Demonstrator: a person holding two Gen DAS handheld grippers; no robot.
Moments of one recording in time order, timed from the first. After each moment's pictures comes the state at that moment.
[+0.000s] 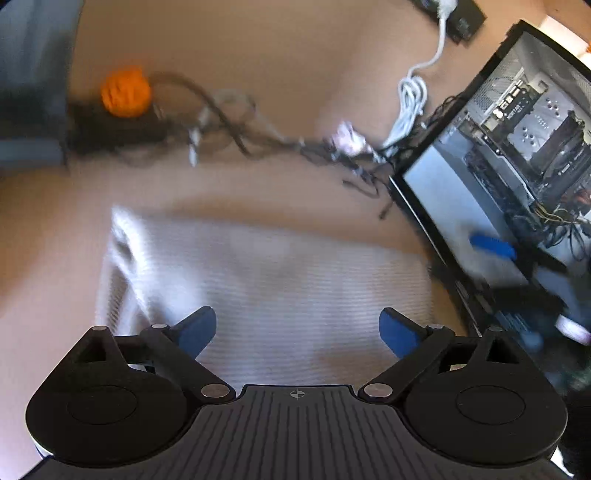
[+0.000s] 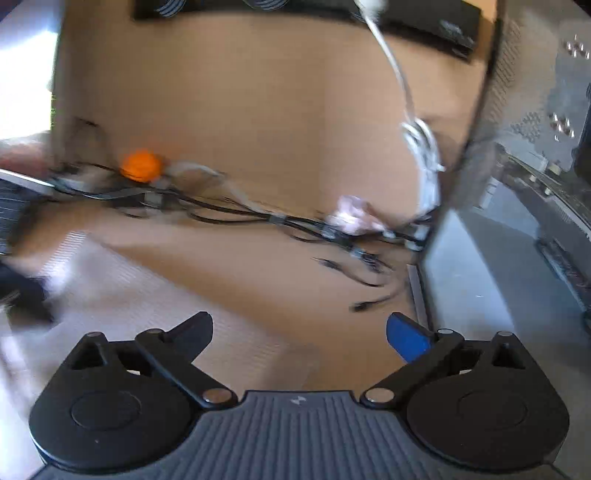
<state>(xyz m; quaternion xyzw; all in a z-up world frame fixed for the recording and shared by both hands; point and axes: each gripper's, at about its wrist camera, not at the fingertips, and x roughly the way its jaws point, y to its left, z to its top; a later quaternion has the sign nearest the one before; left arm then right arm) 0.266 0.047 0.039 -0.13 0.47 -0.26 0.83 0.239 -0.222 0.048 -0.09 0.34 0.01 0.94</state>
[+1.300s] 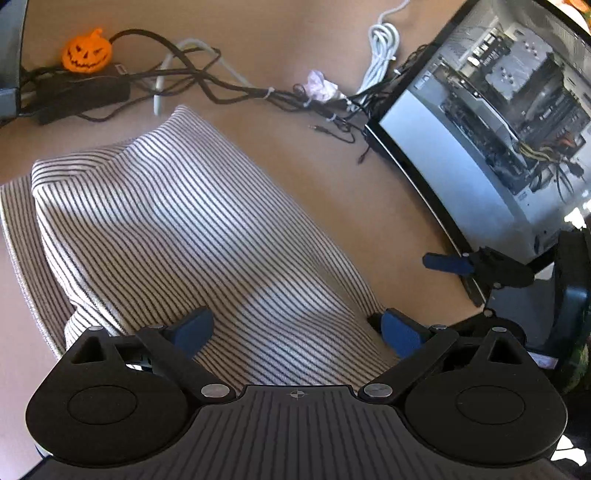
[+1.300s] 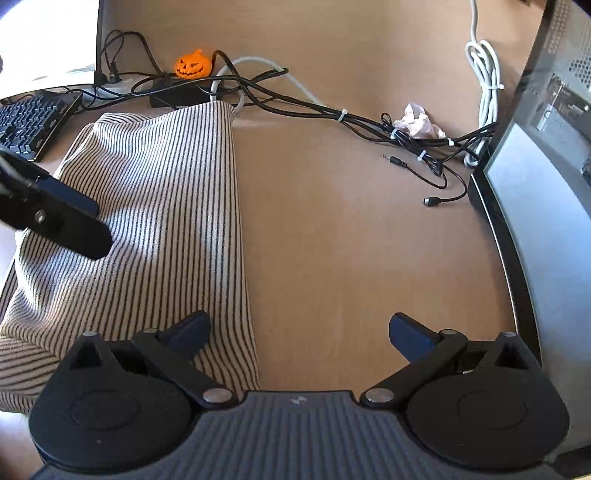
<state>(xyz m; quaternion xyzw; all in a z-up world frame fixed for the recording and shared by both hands) 0.258 0.043 0.016 -0.09 0.49 -0.31 0.81 0.198 -0.182 0.008 -0.10 0.43 0.06 0.89</state>
